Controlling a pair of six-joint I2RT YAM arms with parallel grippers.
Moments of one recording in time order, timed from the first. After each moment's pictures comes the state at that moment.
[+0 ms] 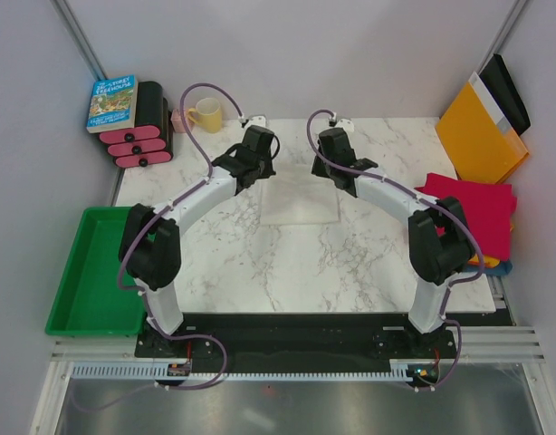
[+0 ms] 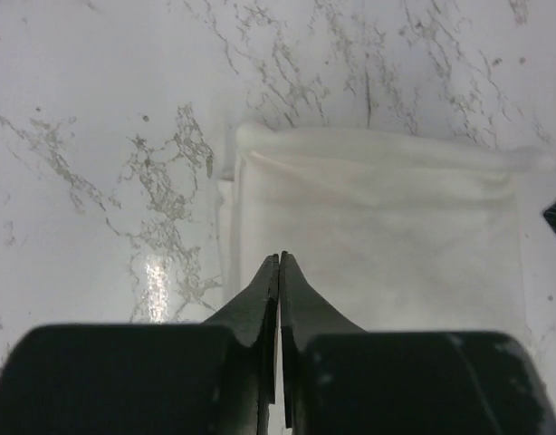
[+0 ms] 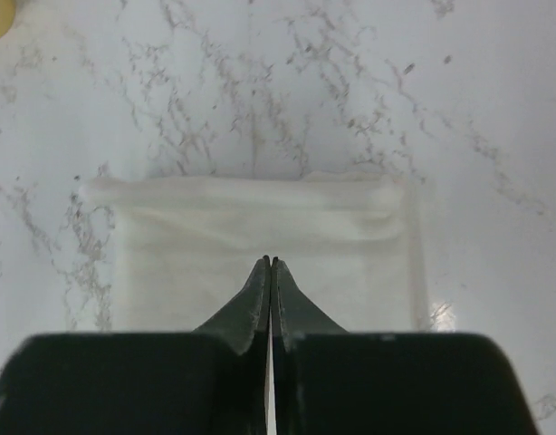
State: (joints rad) left arm -0.55 1.87 1.55 -0.38 -0.35 -0.44; right arm 0.47 1.88 1.45 -0.17 0.28 0.53
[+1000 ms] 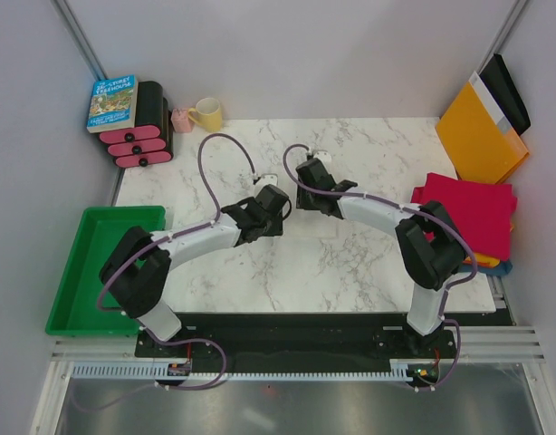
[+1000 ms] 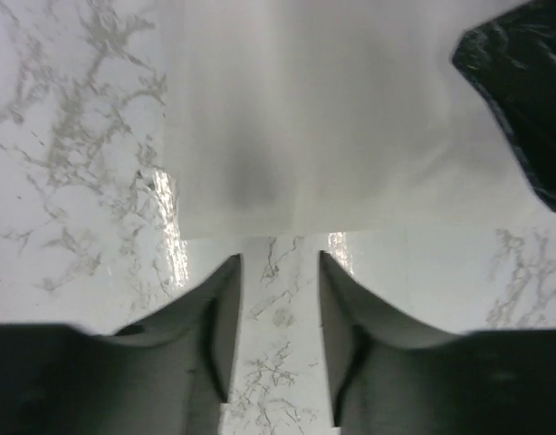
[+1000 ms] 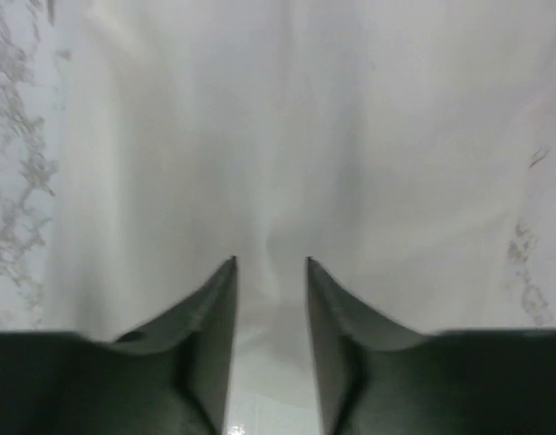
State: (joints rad) left arm -0.78 1.66 1.04 -0.32 -0.35 -0.61; right arm 0.64 1.86 1.23 -0.22 0.27 0.57
